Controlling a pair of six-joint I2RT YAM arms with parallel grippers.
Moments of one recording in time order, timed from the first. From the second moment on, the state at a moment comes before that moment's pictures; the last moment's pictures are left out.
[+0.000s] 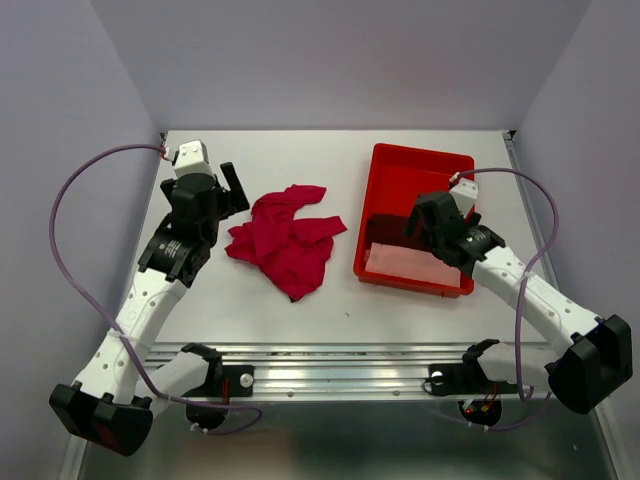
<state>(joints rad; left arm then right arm) -0.35 0.98 1.07 -0.46 -0.44 -0.35 0.52 1.18 0.96 -0.59 0.63 0.70</state>
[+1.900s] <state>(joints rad) -0.35 1.42 1.06 -0.51 -0.21 -0.51 0.71 1.85 1.39 -0.39 -0.01 0.55</state>
